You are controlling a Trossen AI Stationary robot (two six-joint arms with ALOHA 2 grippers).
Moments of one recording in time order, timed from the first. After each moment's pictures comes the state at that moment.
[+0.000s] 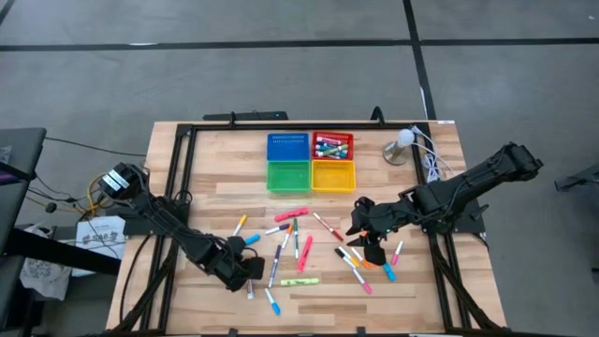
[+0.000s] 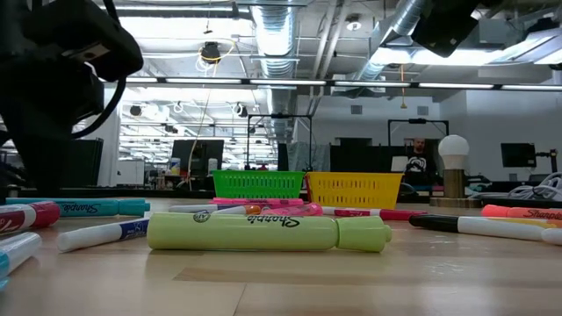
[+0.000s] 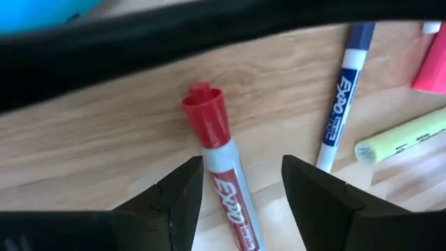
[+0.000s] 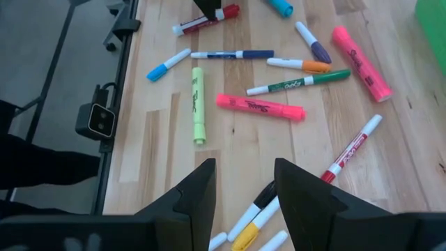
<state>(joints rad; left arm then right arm) -0.70 1.62 0.81 -0.37 -0.20 -2.03 0.38 1.23 0.95 -0.52 0.03 0.41</state>
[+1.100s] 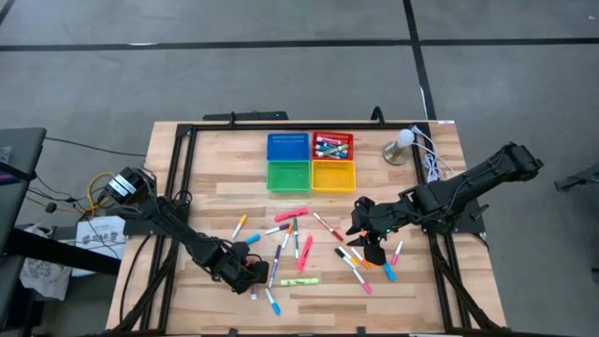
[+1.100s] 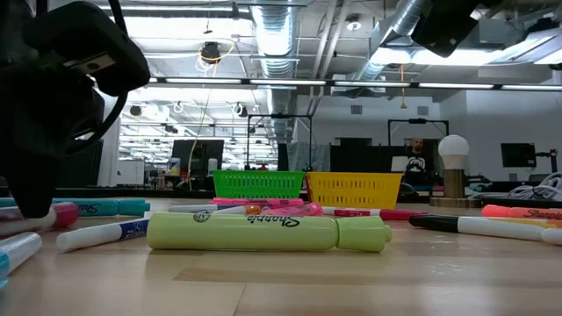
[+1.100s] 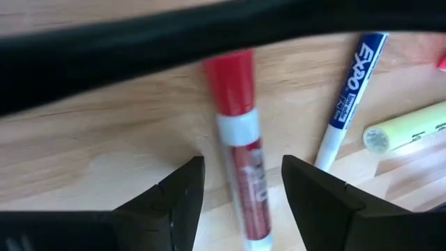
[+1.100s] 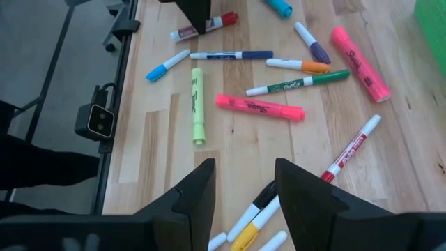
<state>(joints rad) -0.68 1.72 0.82 -0.28 -0.12 -2.07 0.38 1.23 0.95 -0.51 0.04 0.41</state>
